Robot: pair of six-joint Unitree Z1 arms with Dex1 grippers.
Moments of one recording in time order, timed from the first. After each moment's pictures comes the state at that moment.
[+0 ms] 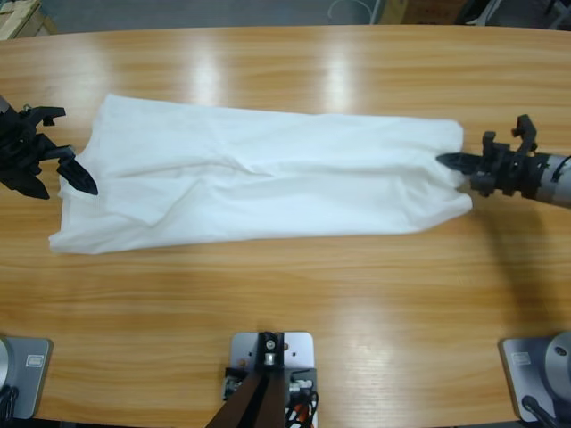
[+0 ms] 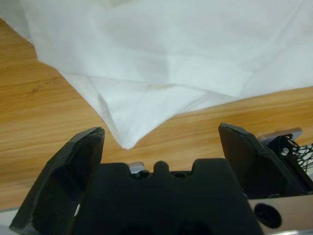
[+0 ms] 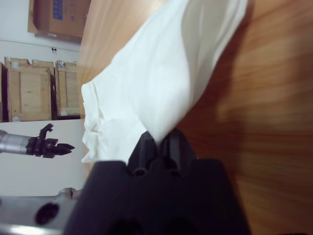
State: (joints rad) arm 0 -0.26 1.85 -1.30 1.19 -0.21 -0.20; arm 1 -0.17 1.86 -0.20 -0.86 0.87 0.53
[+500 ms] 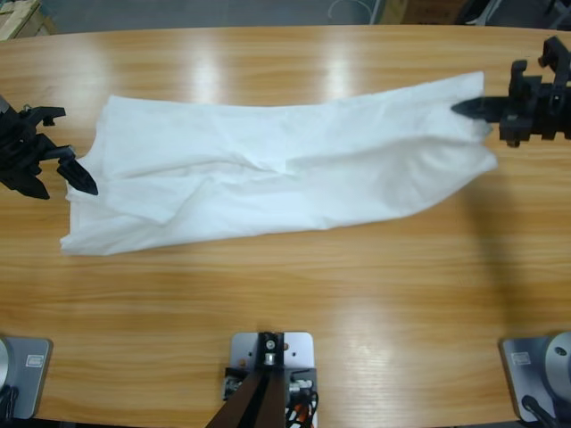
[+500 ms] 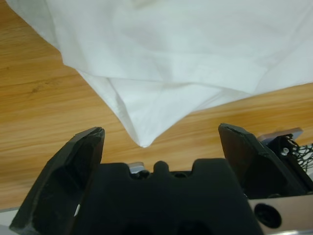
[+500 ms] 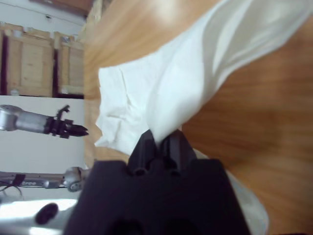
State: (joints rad) arm 0 -0.26 1.85 -1.30 1.19 -0.21 -0.20; arm 1 -0.09 1.55 -0.62 -0.01 0.84 0.37
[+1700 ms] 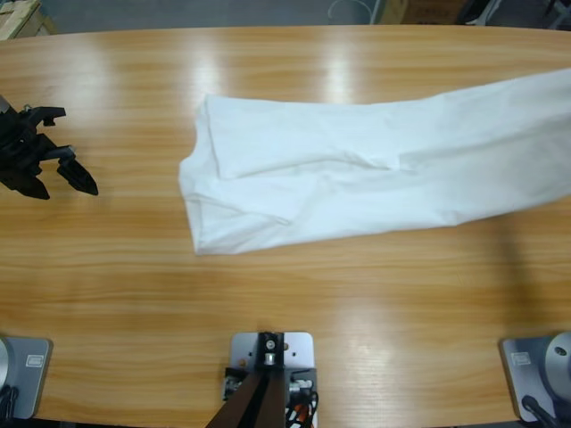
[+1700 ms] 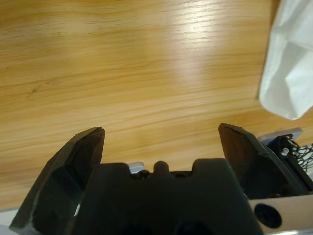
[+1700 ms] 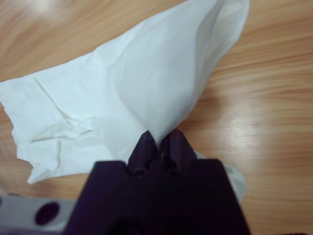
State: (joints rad) arm 0 -0.26 1.85 -1.30 1.19 -0.21 -0.20; arm 1 -0.41 1.64 -1.39 1.03 0.42 -0.12
